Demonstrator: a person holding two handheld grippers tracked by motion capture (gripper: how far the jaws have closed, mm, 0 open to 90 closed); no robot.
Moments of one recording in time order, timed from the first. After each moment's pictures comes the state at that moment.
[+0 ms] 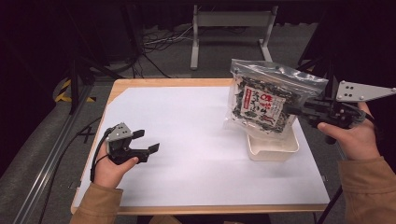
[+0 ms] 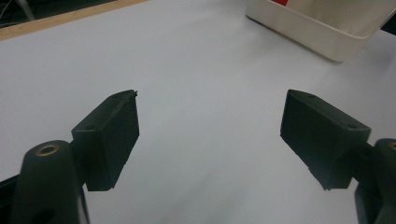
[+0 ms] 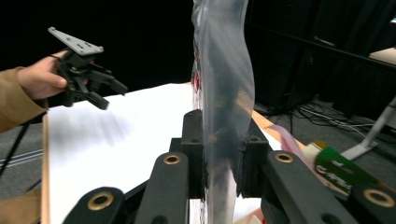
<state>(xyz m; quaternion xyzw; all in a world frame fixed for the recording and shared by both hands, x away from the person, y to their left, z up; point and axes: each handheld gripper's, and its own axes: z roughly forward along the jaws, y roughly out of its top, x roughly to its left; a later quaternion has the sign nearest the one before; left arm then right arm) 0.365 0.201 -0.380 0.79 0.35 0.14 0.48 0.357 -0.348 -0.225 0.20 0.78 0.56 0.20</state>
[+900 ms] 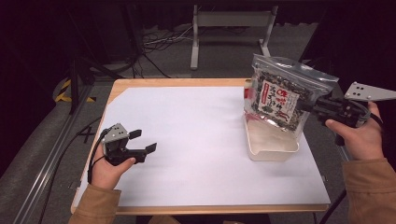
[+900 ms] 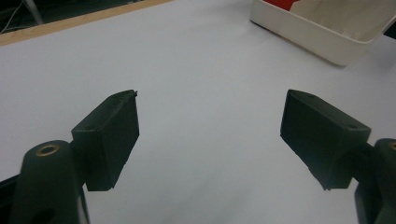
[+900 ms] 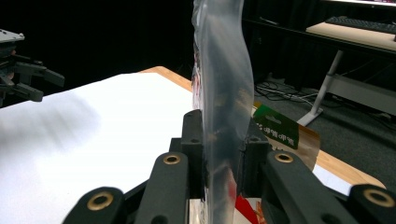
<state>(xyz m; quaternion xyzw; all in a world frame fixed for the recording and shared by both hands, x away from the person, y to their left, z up) 0.363 0.203 -0.379 0.79 0.35 0.15 0.49 0.364 -0.383 -0.242 0.29 0.76 0.53 0.25</state>
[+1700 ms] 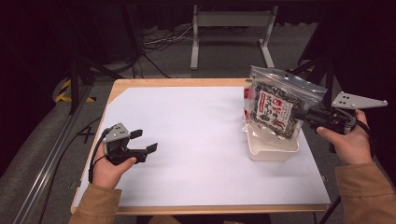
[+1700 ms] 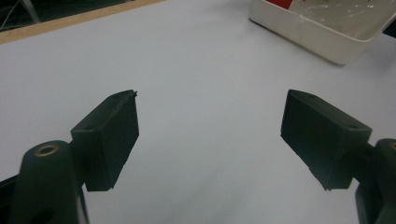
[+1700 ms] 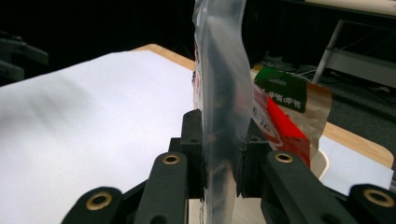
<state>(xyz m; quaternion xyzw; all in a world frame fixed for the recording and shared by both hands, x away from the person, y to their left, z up) 0.364 0.203 -0.380 0.79 0.35 0.15 0.49 0.368 -0.378 -0.274 0.32 0.77 0.50 0.24</state>
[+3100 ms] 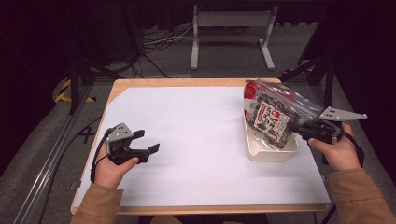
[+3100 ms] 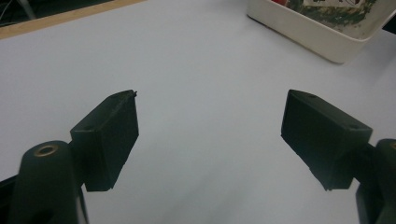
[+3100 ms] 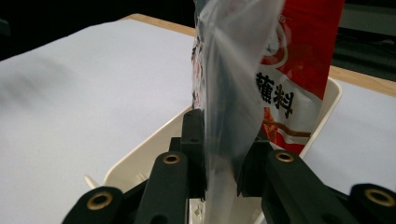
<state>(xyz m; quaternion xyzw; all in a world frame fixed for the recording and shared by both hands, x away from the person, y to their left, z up) 0.366 0.197 -0.381 0.79 0.35 0.14 0.48 0.375 -0.390 -0.334 0.38 0.76 0.48 0.20</state>
